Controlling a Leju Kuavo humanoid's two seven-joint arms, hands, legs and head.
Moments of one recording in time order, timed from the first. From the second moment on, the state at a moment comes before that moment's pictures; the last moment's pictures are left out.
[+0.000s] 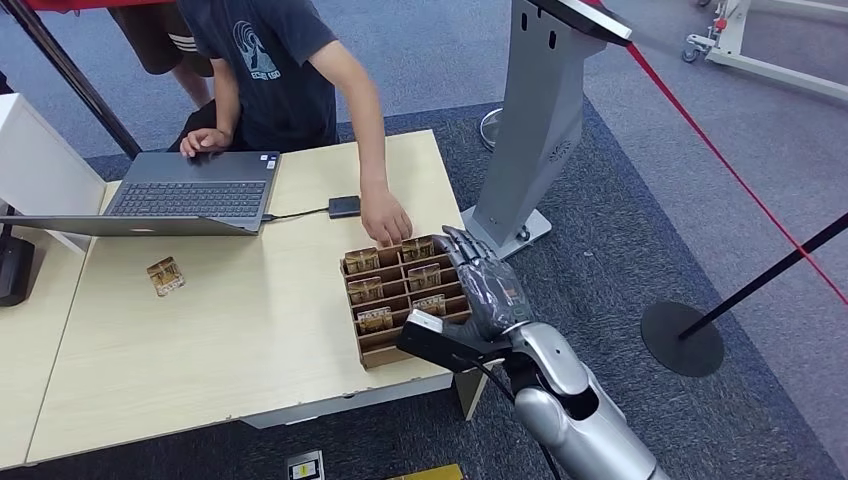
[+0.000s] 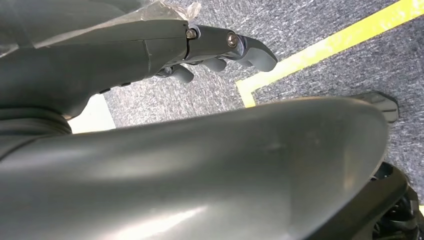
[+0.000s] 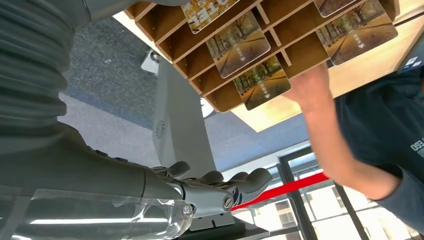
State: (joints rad) left arm -0.13 0.09 -1.16 -0.23 1.10 0.06 -0.06; right arm -0.31 -0.11 0.65 -1.48 0.79 -0.10 0.04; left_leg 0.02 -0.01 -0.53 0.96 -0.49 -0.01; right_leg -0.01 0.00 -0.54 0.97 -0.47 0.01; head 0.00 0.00
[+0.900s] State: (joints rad) left arm -0.13 0.09 -1.16 -0.23 1.11 0.07 -0.05; right arm -0.38 -0.03 0.72 -1.28 1.00 -0.26 0.25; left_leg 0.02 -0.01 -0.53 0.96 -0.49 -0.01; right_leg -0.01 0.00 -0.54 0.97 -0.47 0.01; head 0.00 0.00
